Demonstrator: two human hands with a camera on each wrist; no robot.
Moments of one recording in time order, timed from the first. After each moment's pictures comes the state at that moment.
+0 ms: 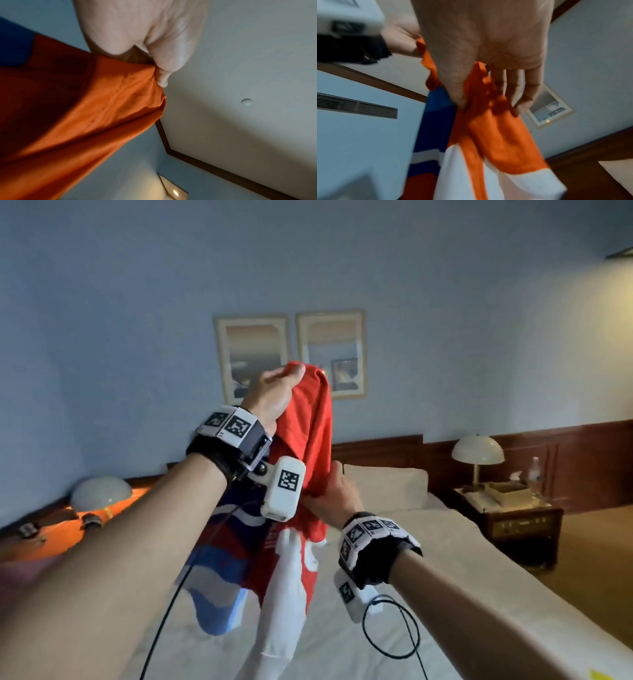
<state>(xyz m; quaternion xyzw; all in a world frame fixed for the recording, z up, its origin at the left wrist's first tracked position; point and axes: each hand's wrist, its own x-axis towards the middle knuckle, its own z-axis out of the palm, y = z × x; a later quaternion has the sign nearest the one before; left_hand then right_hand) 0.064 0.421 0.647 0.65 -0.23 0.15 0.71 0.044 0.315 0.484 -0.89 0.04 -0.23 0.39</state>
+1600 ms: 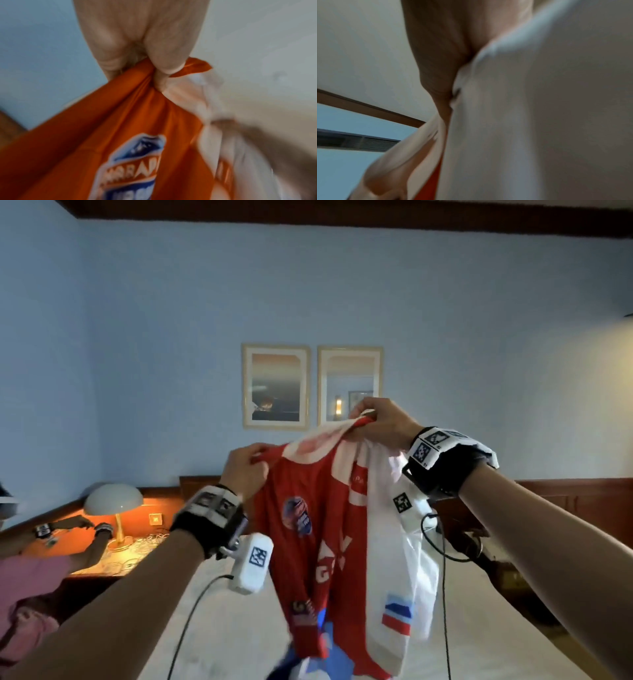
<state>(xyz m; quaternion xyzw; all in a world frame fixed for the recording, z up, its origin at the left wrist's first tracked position) 0.069 0.488 0.576 0.77 -0.23 0.28 0.52 0.010 0.239 0.659 -0.88 -0.12 -0.24 0.40</state>
